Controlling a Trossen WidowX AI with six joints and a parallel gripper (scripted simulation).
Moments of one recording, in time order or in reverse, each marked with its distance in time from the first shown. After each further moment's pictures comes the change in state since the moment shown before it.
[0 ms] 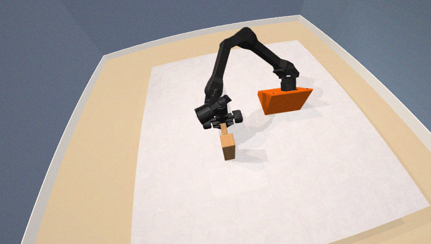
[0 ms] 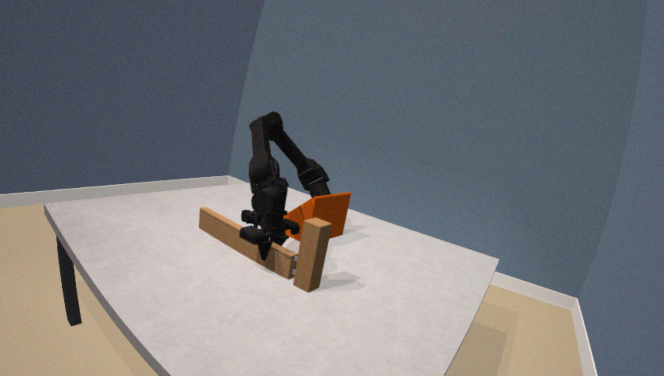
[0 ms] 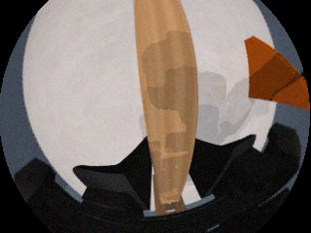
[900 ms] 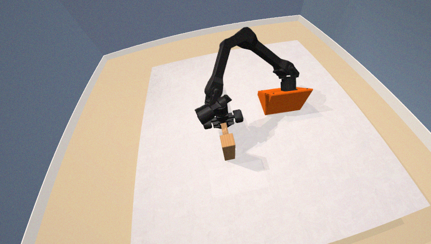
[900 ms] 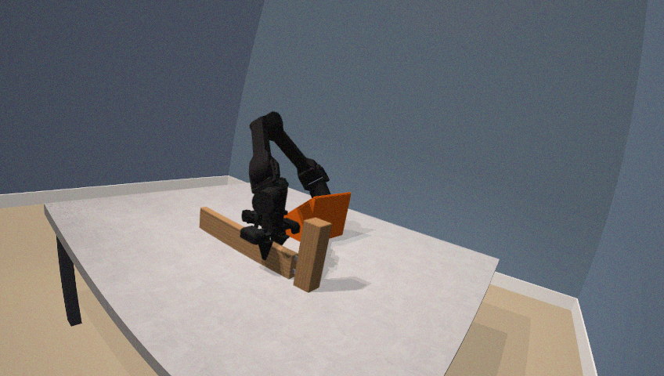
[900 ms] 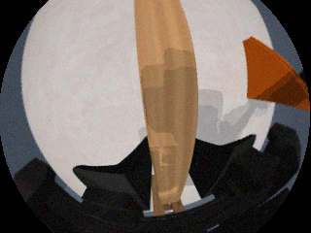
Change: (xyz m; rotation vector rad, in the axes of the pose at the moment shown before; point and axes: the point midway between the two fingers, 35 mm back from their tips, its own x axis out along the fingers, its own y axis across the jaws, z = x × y) arm -0.001 -0.003 0.001 -0.003 -0.003 -0.010
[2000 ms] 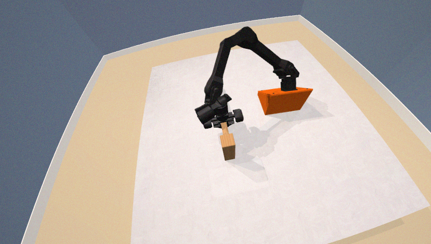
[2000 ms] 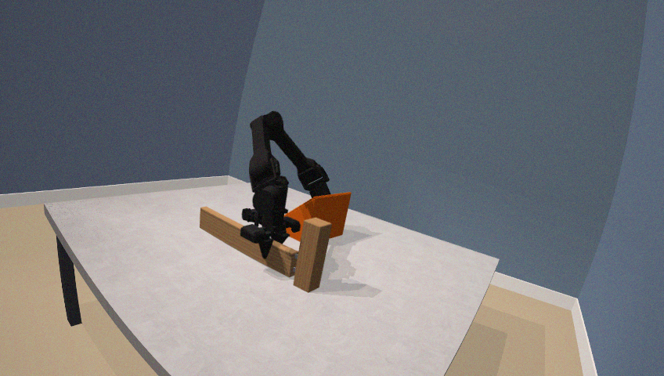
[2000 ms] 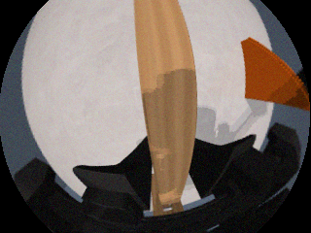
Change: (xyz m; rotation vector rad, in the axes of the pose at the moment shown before) arm -0.004 -0.001 0.001 0.001 -0.001 -0.005
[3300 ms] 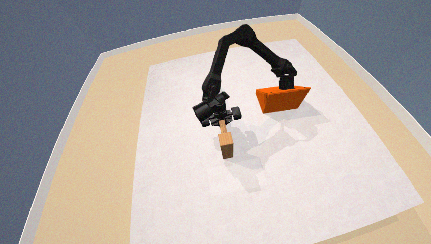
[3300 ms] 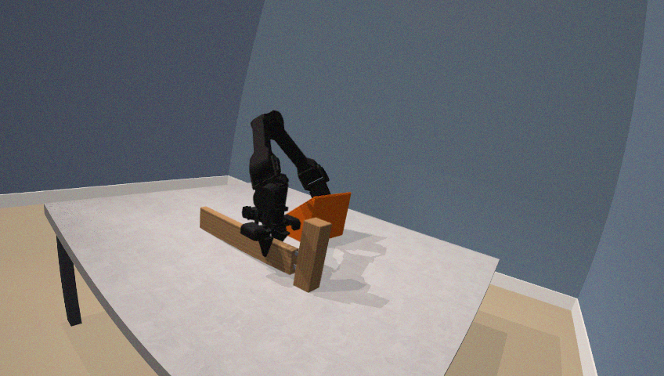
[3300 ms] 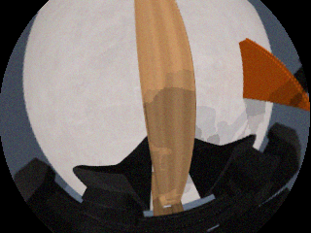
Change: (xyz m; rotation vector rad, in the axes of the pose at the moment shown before) arm -0.006 0.000 0.000 0.001 -0.001 -0.001
